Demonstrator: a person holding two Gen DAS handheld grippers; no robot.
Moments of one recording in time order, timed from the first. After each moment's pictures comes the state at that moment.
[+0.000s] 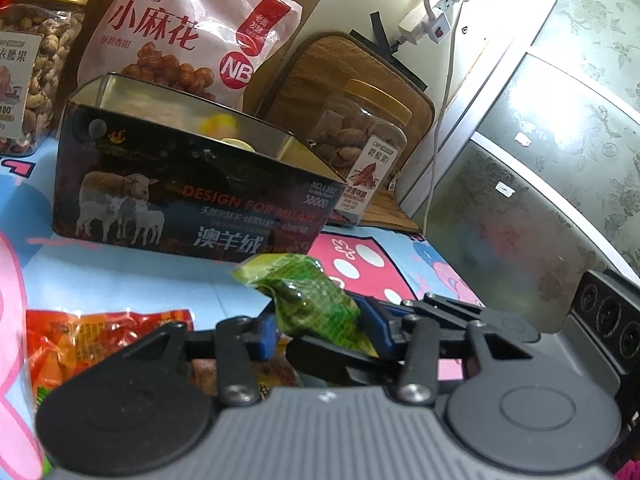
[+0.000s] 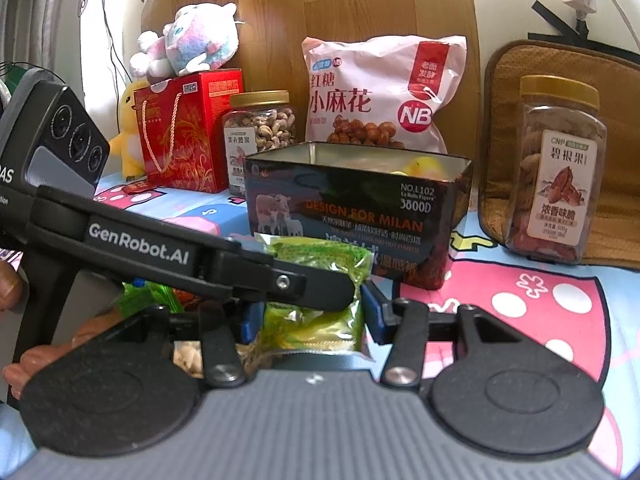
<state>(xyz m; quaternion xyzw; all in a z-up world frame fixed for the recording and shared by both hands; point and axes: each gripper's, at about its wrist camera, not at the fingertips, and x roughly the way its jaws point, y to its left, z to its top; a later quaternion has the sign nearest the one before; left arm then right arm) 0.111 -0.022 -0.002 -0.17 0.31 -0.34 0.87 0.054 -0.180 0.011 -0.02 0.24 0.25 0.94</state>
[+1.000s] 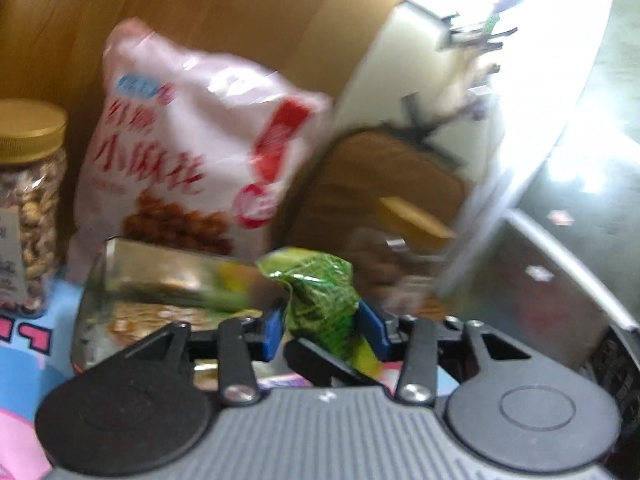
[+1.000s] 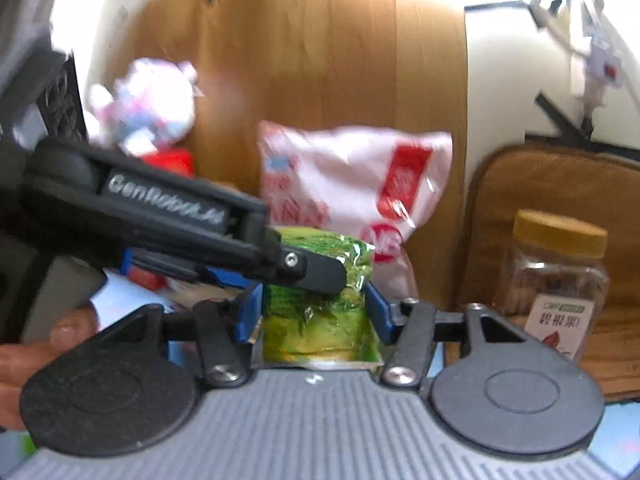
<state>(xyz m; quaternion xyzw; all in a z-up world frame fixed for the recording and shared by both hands) 0.209 -0.019 0.078 -0.17 0.29 -0.27 0.90 0.152 -0.160 0.058 -0.05 0.16 0.19 0.97</state>
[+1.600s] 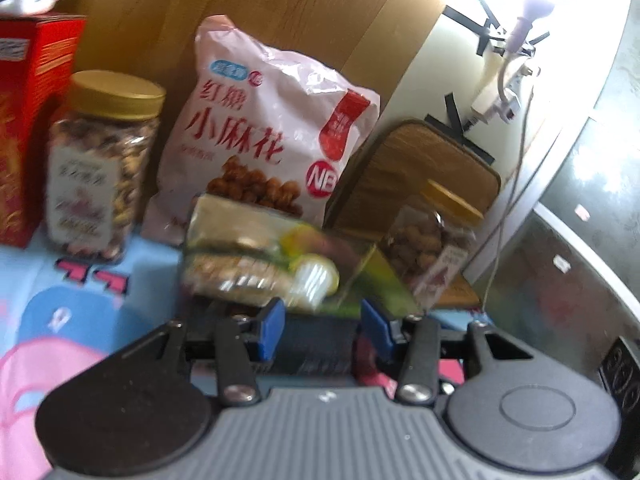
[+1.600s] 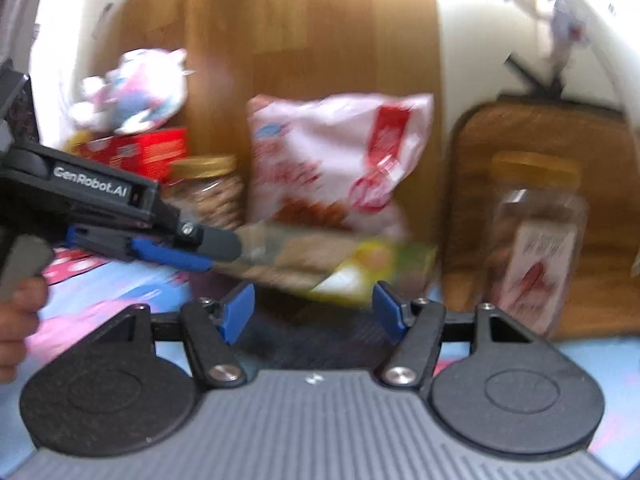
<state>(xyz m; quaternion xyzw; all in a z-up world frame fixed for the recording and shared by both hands) 0.149 0.035 0.064 -0.18 0.30 -0.24 0.91 0.100 -0.171 0.043 -0.01 0.19 0.20 0.96</state>
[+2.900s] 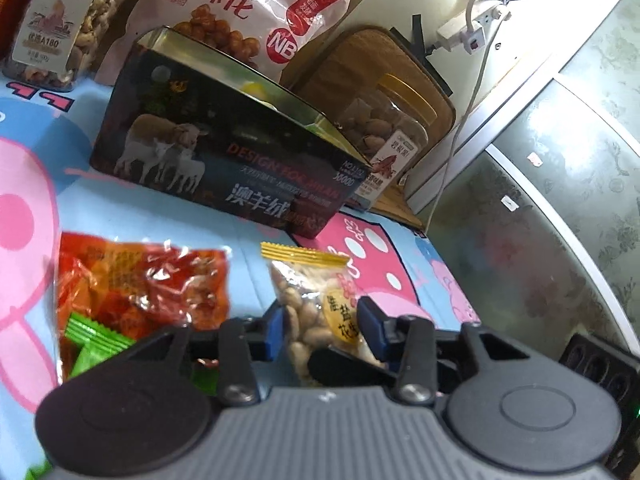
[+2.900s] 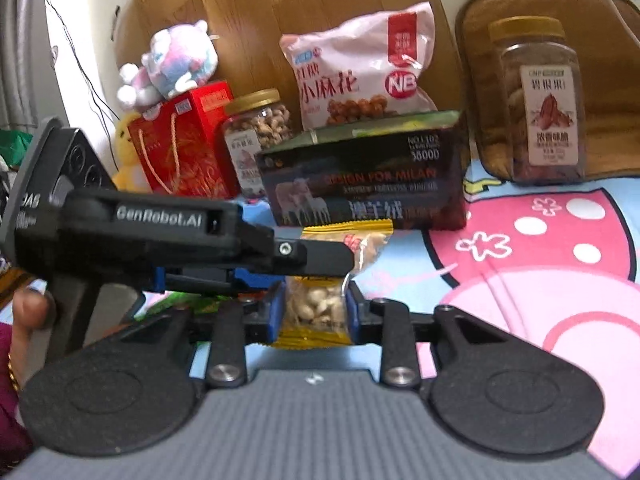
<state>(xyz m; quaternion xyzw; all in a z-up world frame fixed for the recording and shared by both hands) 0.102 0.000 -0.008 -0.23 0.35 -0.32 0.85 0.029 -0.178 0.008 0.09 0.27 0.23 0.93</state>
